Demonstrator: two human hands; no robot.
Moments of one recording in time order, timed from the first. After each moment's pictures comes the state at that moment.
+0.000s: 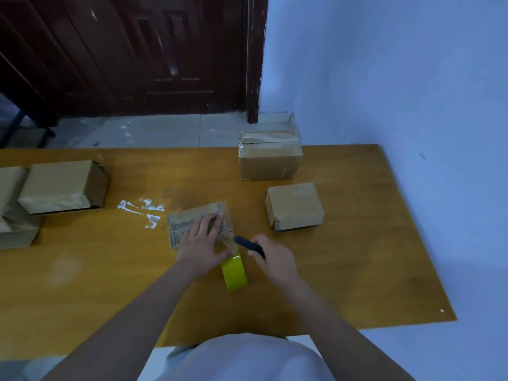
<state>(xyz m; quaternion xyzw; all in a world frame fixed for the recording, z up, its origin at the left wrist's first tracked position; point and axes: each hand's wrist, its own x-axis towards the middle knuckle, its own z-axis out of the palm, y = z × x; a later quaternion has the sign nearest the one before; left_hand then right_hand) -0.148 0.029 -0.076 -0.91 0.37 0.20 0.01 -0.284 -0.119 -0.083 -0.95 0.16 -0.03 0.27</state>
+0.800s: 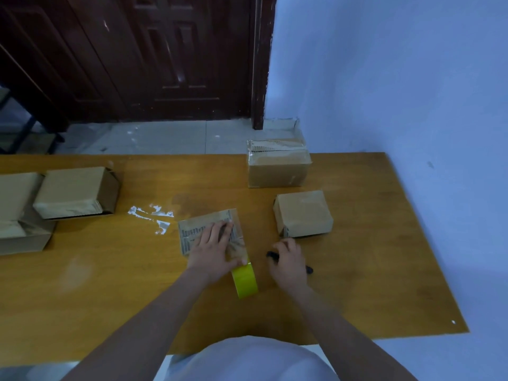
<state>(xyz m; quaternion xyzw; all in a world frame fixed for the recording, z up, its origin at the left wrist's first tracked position) -0.148 0.030 -0.071 -0.90 0.37 0.20 0.03 -0.279 -0.124 -0.105 -0.91 0.32 0.06 0.27</state>
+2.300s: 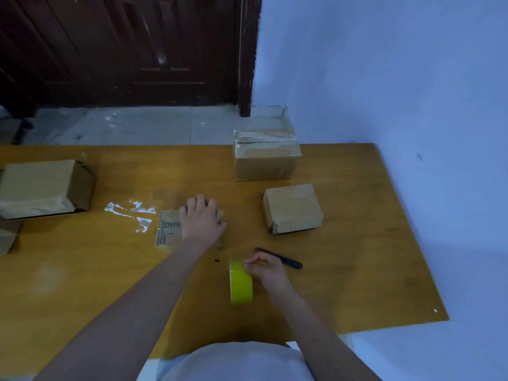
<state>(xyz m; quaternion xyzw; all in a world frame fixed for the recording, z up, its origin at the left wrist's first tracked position) -0.106 -0.022 -0.070 -0.95 0.31 0.11 0.01 -0.280 -0.097 -0.073 -0.54 0.41 0.05 0.73</state>
